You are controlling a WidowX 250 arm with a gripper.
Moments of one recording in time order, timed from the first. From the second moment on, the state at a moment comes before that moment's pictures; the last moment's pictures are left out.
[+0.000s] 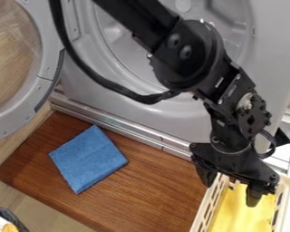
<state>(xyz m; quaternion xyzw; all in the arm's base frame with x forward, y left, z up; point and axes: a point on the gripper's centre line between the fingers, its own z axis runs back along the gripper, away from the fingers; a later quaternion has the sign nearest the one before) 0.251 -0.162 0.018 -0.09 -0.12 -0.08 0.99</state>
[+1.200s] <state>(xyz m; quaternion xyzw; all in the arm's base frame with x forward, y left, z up) 0.241 -0.012 0.036 0.01 -0.13 0.14 0.98</state>
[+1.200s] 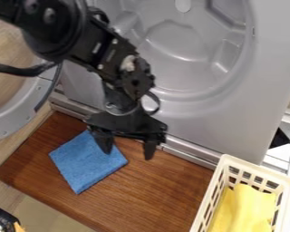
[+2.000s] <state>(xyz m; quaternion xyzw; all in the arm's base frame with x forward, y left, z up) 0.248 0.070 -0.046 0.06 -0.10 0.30 0.94</state>
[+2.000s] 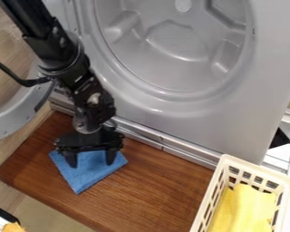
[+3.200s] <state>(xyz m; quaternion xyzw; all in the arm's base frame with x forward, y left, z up) 0.251 0.063 -0.074 0.07 -0.09 0.28 0.95</state>
